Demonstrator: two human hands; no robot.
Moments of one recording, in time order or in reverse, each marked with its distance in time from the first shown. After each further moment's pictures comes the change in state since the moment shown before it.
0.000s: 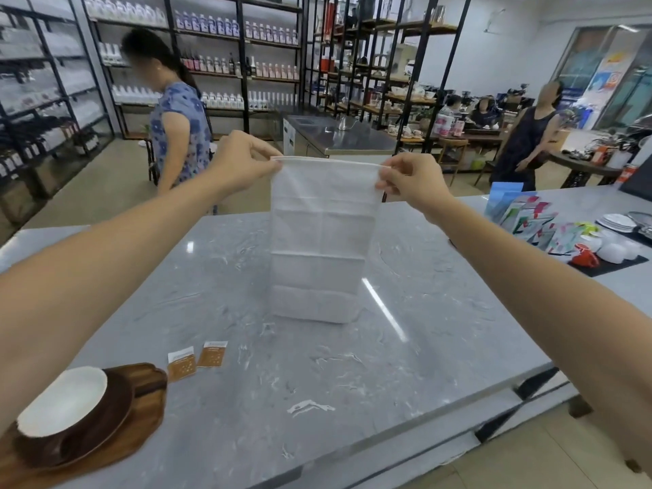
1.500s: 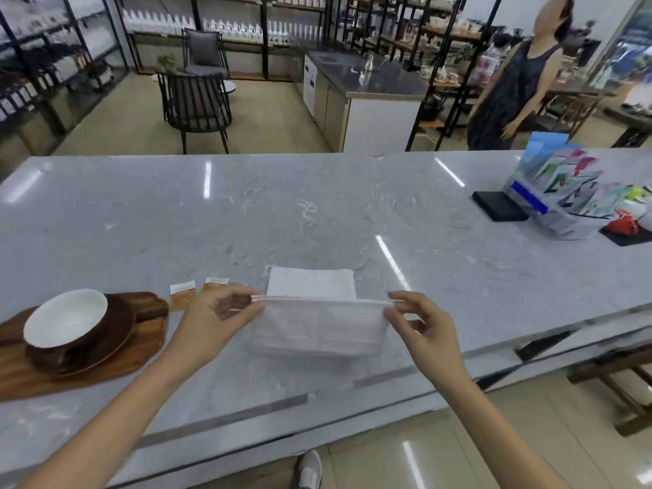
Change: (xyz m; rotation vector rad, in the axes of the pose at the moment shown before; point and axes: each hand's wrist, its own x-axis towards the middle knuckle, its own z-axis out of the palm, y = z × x) left_hand -0.305 -0.052 0.084 -0.484 -0.065 -0.341; right_hand -0.285 0.134 0.034 0.208 -0.112 0.138
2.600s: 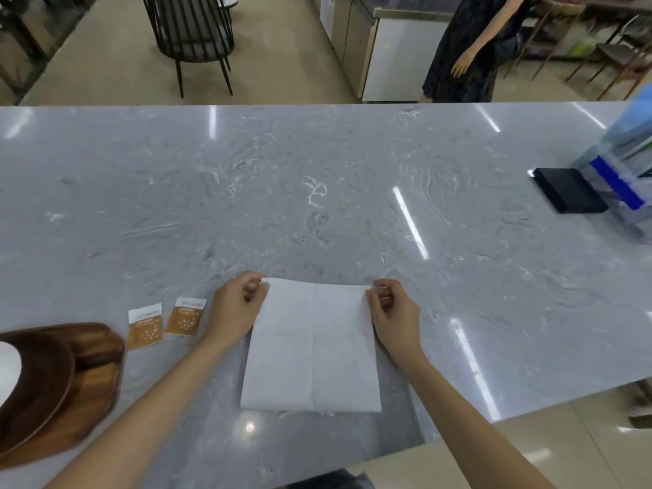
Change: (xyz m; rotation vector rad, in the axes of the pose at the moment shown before) left_hand 0.154 -0.126 0.059 0.373 0.104 -0.381; right_hand 0.160 0.153 0.089 -0.272 0.049 0.235
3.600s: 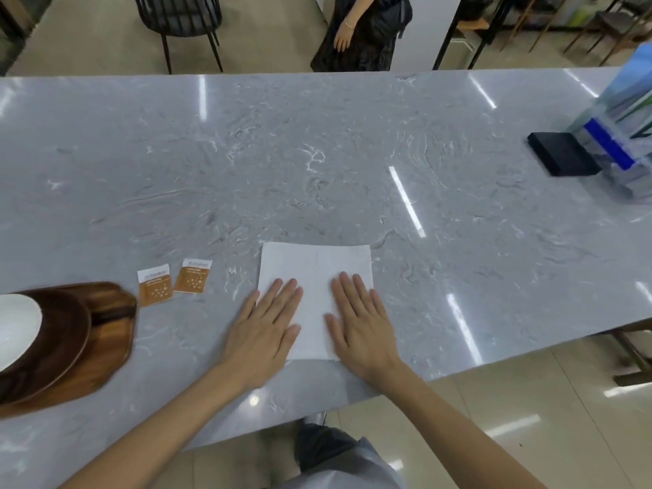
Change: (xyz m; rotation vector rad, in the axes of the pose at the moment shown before) left_hand -0.103 -0.041 0.019 0.871 -0.336 0.521; right_hand -0.107 -0.006 0.022 -0.690 -0.383 -0.353
